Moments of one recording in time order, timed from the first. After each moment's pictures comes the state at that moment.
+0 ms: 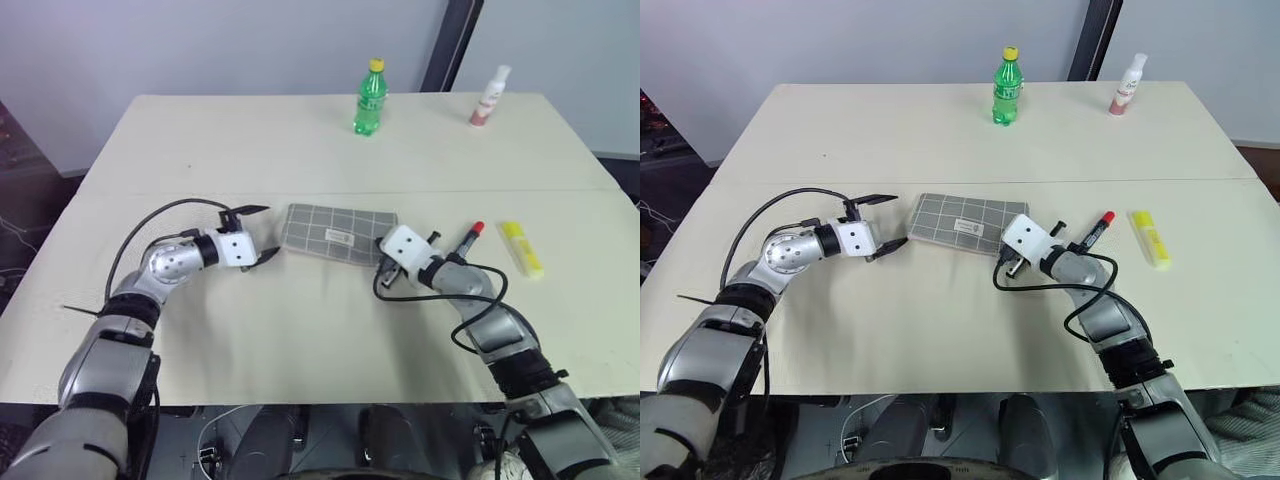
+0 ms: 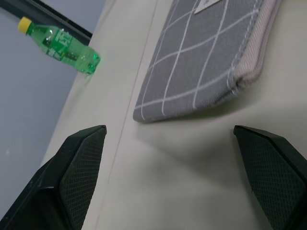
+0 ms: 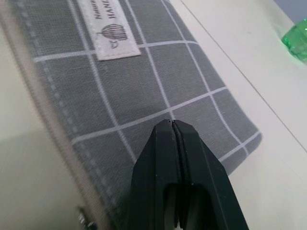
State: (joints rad) left arm -0.80 0.52 -0.22 1.10 0.36 -0.97 -0.52; right arm -0.36 -0.49 0.23 0.08 -0.15 0.18 0.50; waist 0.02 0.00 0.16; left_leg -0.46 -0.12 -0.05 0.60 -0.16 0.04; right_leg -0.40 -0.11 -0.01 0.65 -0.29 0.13
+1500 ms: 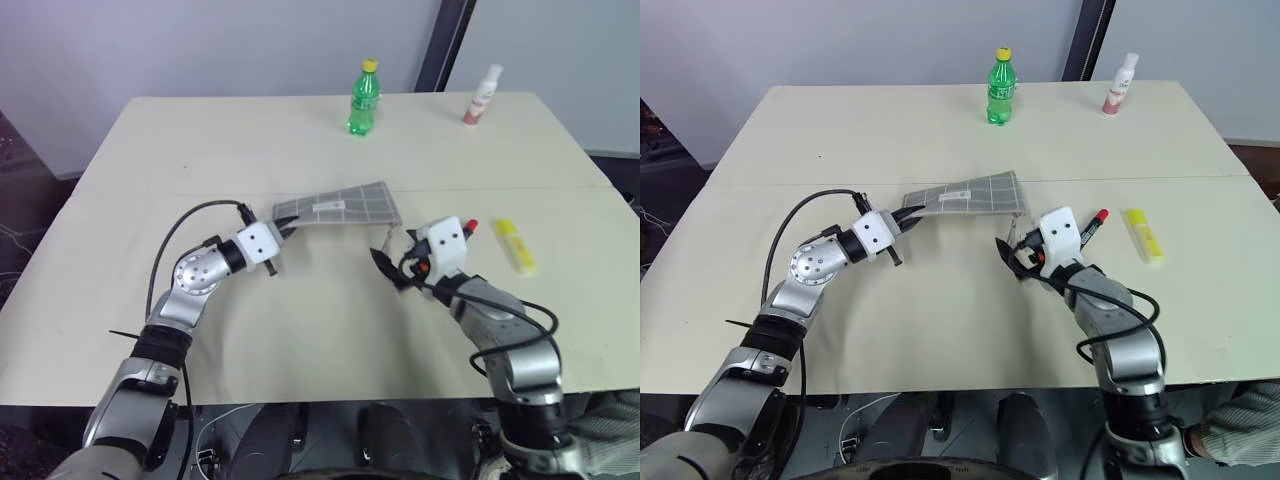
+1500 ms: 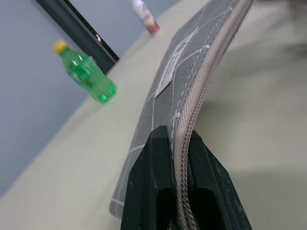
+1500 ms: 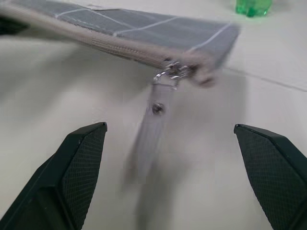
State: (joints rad) left arm -0.52 0.40 -0.15 0.42 0.11 -0.48 -0.61; right arm -0.22 -0.28 -0.03 -0.36 0.19 0.68 0.37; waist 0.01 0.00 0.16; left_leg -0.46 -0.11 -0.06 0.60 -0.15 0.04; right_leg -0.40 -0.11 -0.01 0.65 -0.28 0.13
